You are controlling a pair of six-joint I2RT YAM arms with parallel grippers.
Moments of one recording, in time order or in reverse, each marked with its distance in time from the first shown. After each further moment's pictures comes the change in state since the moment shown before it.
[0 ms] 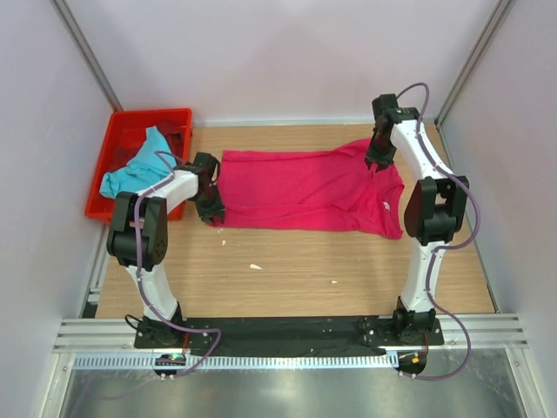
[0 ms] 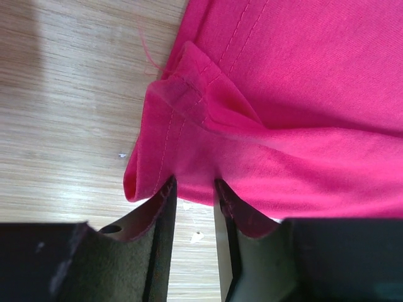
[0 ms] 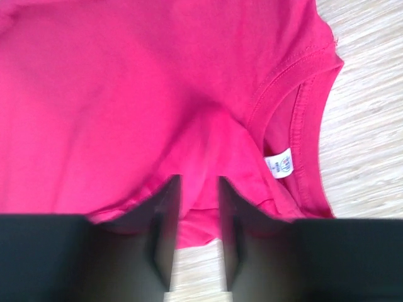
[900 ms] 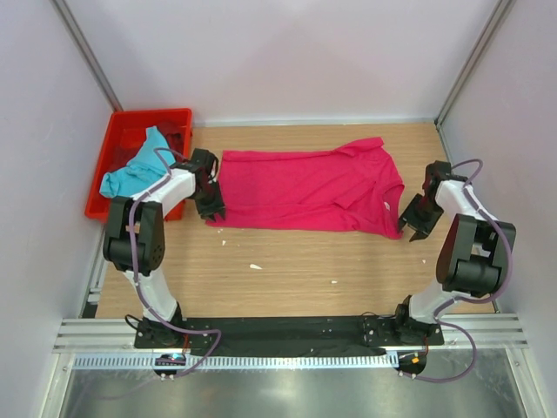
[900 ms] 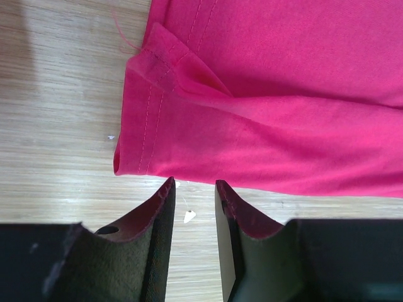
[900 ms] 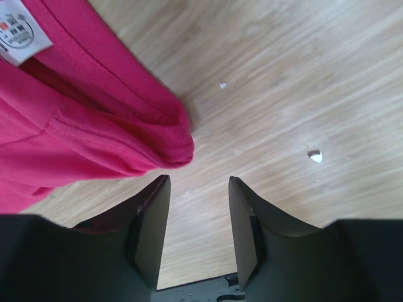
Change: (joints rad) left arm -0.001 -0.057 0.016 -0.034 0.055 0.047; right arm -0.341 -0.481 -0.902 0.183 -0.159 -0.060
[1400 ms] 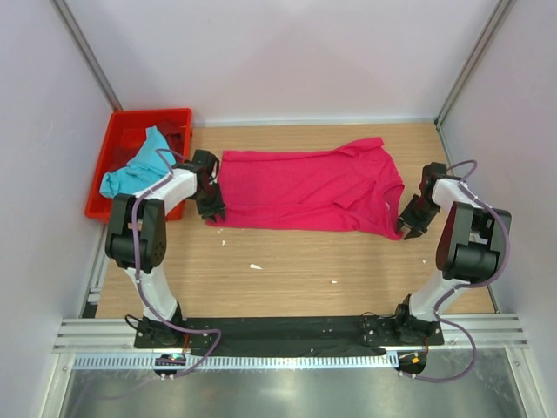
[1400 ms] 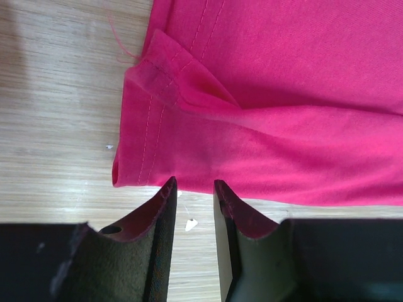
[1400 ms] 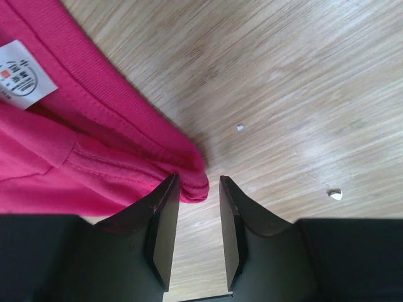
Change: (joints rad) left arm 0.000 0.030 0.001 0.009 -0.001 -0.001; right arm 0.000 0.098 0.002 0.106 -0.028 0.007
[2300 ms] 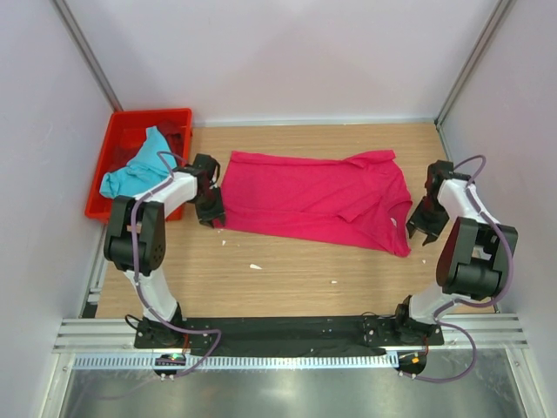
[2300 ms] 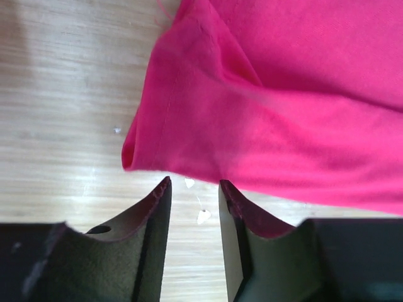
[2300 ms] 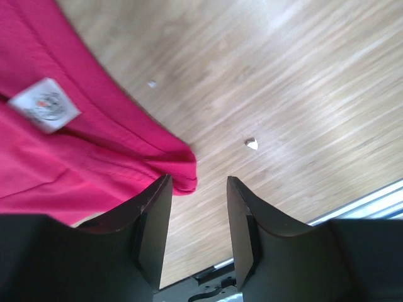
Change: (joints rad) left arm -0.008 -0.008 -0.042 0.001 -0.021 0.023; right arm -0.007 -0.102 -0.001 -0.163 0.194 -0.034
